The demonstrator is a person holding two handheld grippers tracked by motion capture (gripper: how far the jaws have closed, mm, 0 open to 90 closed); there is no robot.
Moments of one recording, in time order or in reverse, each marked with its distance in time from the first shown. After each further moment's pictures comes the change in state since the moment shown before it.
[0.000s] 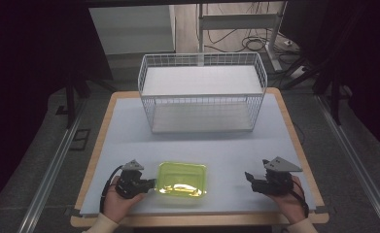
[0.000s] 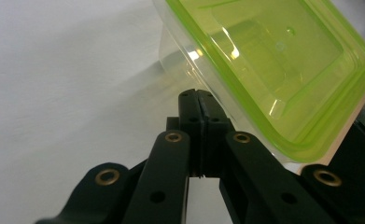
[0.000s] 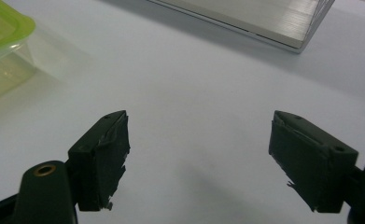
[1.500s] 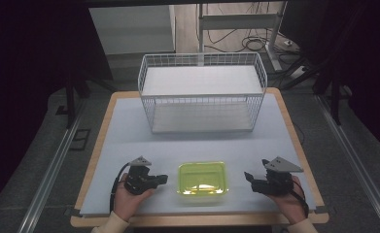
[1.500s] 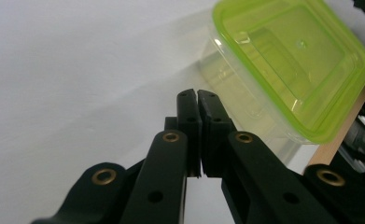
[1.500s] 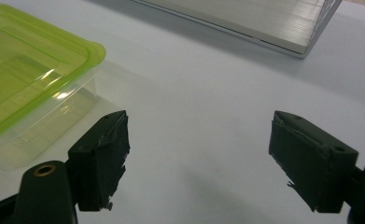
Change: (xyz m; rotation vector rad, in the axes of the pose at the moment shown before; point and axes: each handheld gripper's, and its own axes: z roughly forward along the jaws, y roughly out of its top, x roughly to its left) left arm -0.005 0.013 0.008 -0.065 -0.023 -0.065; right arm 0.001 0.001 -0.002 -0.018 0.020 0.011
